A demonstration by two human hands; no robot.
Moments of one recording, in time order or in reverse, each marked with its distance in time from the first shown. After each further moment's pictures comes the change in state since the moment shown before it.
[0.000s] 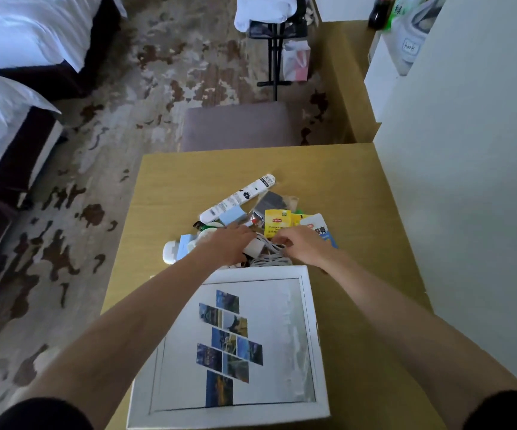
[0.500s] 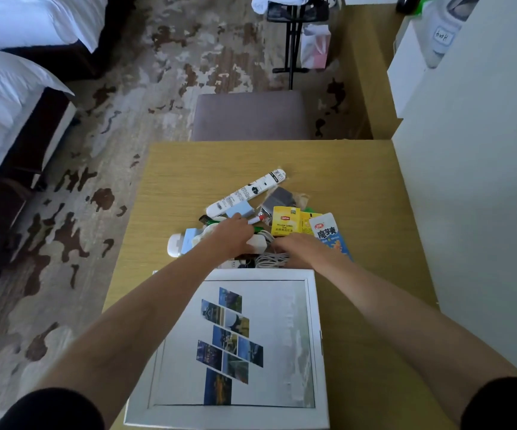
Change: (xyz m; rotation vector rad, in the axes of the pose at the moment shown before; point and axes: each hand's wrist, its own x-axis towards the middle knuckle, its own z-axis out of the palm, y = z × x) left_hand 0.023 -0.003 0.001 0.047 -0.001 -0.074; right_hand 0.043 0.017 0.021 -0.442 -0.266 -0.136
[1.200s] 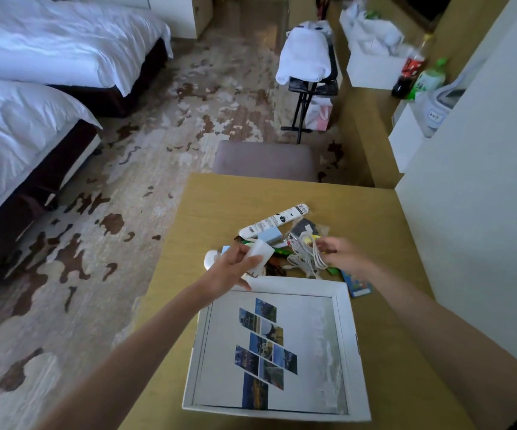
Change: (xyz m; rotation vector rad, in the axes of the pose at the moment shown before) left_hand -0.171 -0.020 -0.014 -1.640 0.253 -0.190; right_hand -0.056 -0.032 -0.042 0.817 0.264 0.203
